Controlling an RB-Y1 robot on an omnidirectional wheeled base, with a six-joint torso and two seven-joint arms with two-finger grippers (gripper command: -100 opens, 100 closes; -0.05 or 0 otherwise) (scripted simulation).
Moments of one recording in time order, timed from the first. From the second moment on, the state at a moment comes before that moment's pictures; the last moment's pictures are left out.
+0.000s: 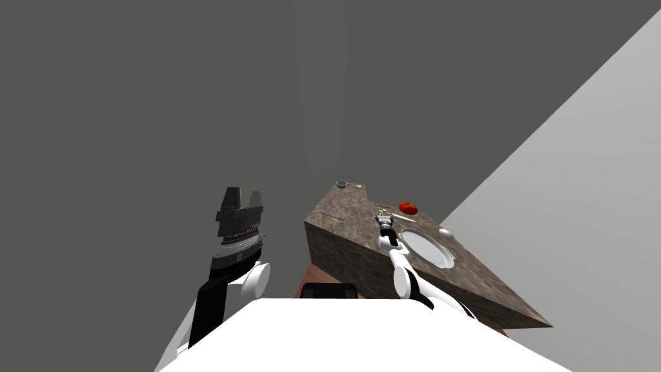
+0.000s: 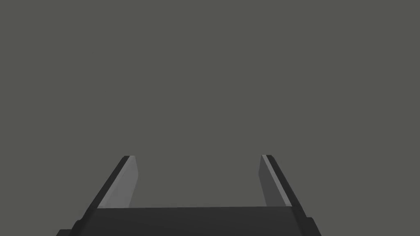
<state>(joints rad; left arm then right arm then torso) 0.50 -0.04 0.06 -2.40 -0.02 -0.60 -0.16 -0.42 -0.16 -0.68 -0.69 0.30 -0.50 1.77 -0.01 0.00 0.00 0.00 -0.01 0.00</state>
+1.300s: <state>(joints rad) 0.50 -0.04 0.06 -2.40 -0.02 -0.60 -0.16 -0.46 -0.28 -0.81 -0.49 0.24 -0.57 1.80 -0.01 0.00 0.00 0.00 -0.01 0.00</state>
